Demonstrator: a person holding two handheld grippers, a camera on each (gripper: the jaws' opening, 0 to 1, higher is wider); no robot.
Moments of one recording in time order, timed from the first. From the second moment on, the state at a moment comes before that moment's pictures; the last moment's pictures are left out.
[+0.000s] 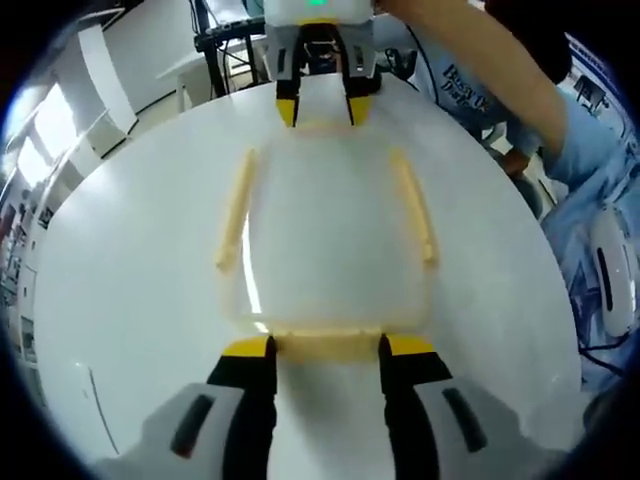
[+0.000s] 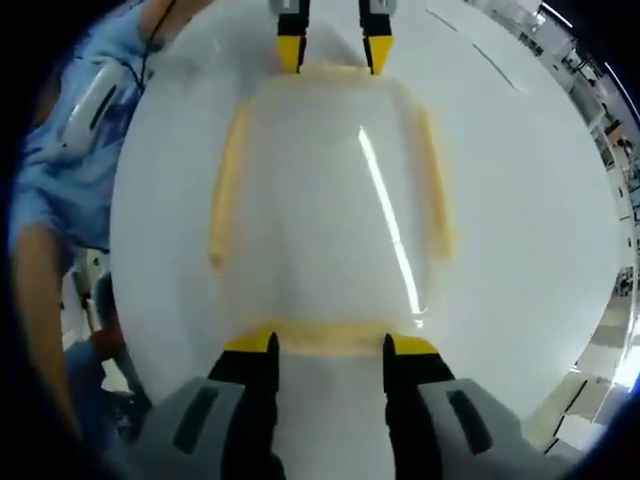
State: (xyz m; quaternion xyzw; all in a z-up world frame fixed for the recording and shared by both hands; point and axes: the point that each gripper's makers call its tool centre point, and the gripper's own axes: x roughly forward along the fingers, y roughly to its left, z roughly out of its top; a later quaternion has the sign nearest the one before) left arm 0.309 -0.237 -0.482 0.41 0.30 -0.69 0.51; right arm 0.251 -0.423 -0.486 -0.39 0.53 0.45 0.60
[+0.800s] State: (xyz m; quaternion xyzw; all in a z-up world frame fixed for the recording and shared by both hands) left arm 0.307 -0.237 -0.482 0.41 0.30 -0.69 0.51; right arm 0.250 -0.425 -0.489 -0.40 0.54 0.45 0.59
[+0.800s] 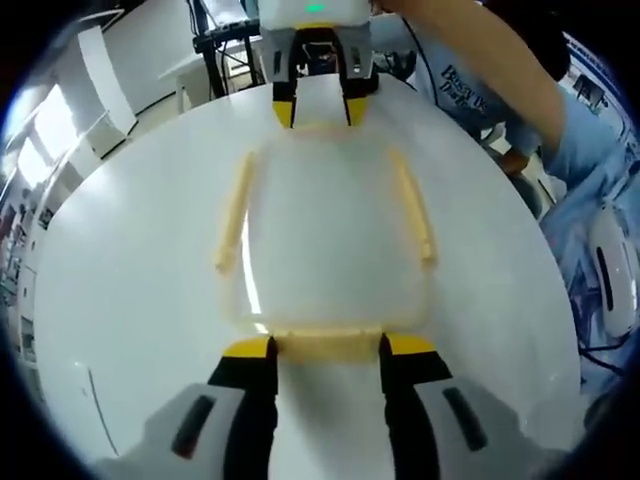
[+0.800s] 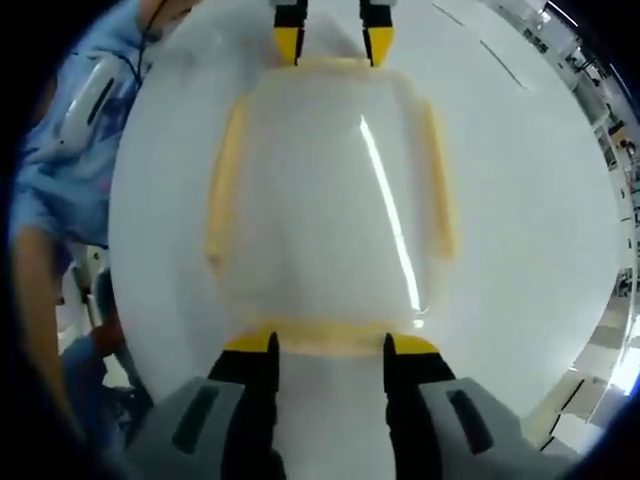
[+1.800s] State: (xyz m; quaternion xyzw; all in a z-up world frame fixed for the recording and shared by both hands) left arm 0.309 -0.233 -0.481 0.42 0.30 -0.70 0.50; right arm 0.249 -0.418 -0.488 -0.38 0.54 0.45 0.60
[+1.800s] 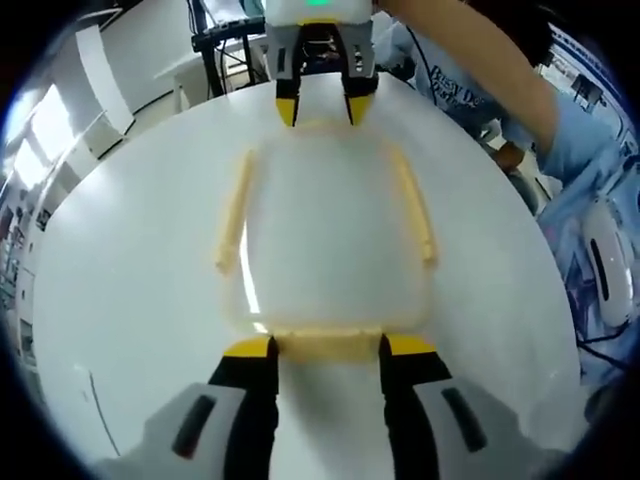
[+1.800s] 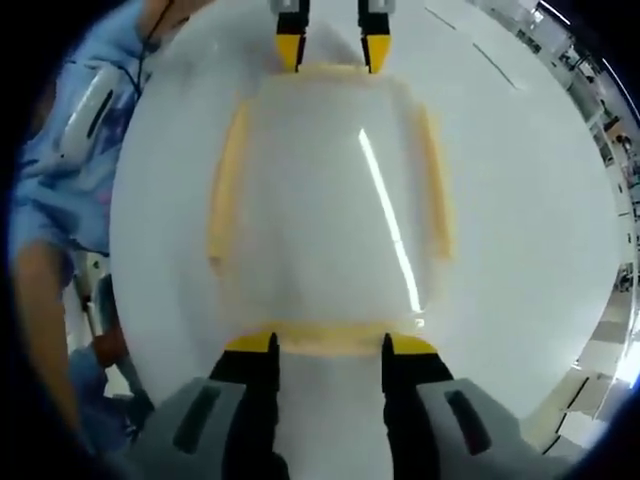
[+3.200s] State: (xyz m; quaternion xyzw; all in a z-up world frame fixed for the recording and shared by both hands) left arm 0.305 -0.222 -0.452 0.45 0.33 -0.67 0.49; right arm 0.245 -0.405 -0.488 -0.36 0.51 0.46 0.63
